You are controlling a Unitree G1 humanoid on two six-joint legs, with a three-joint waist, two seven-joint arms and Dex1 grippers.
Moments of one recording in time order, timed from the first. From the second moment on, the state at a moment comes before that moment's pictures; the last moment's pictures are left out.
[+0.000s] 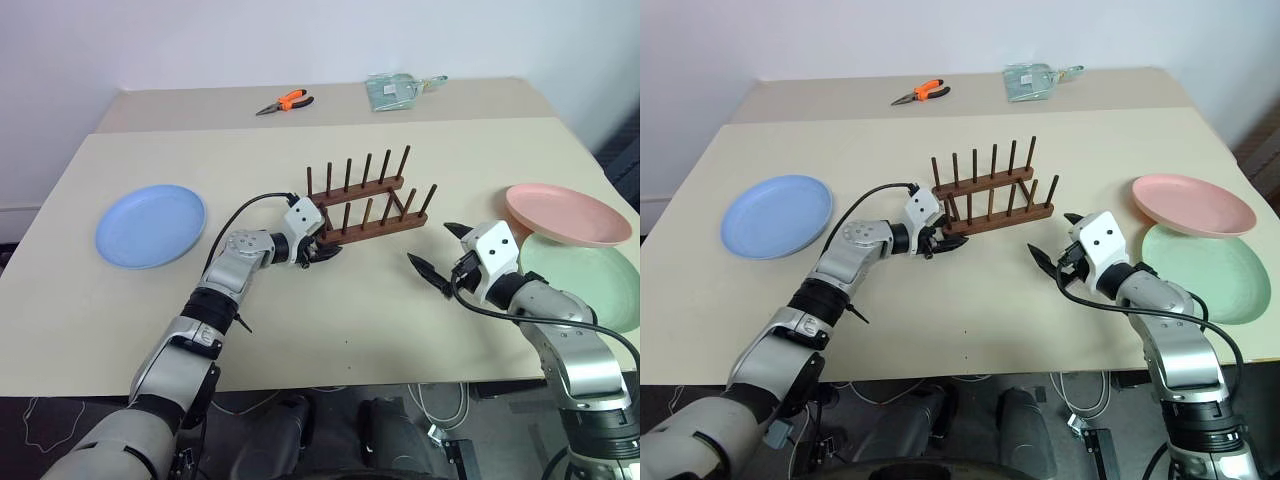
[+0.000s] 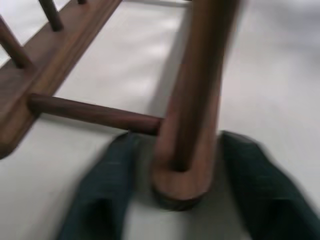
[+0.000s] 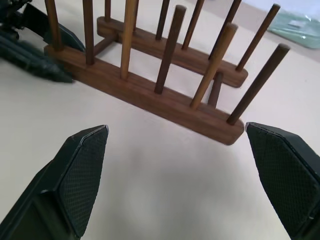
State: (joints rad) left arm -0.76 0.23 -0.26 0.64 -0.07 0.14 -0.83; right arm -0.08 -0.60 -0.11 -0.32 0.24 0.36 0.55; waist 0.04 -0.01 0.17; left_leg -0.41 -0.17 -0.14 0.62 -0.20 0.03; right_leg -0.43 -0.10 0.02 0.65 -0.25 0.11
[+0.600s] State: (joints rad) left arm -0.59 0.35 -0.32 0.36 -0.06 0.06 -1.12; right arm 0.02 -0.73 -0.29 -0.21 0.21 0.29 0.62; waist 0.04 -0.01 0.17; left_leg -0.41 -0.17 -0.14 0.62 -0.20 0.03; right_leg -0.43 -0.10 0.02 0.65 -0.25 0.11
